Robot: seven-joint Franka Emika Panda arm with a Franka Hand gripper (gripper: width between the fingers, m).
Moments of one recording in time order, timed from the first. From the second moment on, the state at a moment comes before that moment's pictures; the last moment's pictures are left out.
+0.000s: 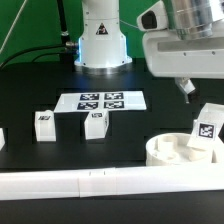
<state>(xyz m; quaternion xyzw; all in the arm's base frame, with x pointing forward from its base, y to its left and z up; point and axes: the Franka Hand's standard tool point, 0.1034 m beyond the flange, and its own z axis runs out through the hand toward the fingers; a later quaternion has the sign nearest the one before) 0.623 0.134 0.098 -0.93 0.36 0.02 0.12</state>
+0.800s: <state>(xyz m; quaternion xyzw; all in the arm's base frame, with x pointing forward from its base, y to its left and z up) 0.625 0.133 0.098 -0.99 -0.06 -0.05 0.07</state>
